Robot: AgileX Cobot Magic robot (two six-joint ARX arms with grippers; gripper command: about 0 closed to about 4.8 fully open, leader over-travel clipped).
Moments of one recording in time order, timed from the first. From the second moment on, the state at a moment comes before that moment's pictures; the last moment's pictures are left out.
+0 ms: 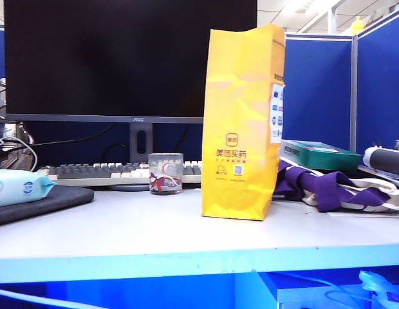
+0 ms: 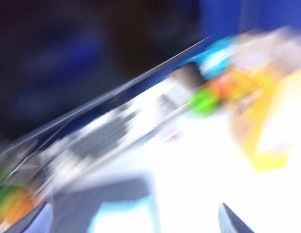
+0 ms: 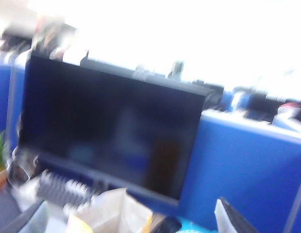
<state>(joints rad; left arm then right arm) 0.14 0.85 1.41 -0.88 0.48 0.41 0.46 0.50 1.16 -0.36 0.00 -0.21</state>
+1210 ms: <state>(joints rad) 0.14 0.15 0.39 -0.34 0.11 -0.17 0.61 0.24 0.15 0.27 0.00 0.15</state>
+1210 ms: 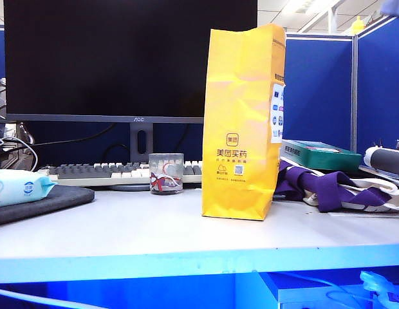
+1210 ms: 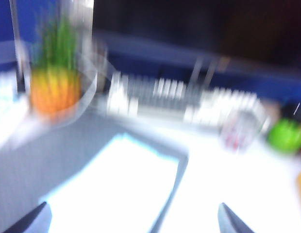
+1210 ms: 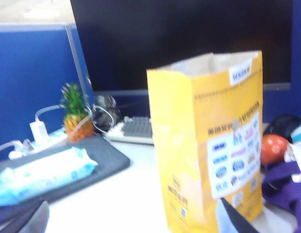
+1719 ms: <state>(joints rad) 0.14 0.14 0.28 -0.30 0.17 -0.12 0.64 0.21 0.09 0.30 0.11 0.00</state>
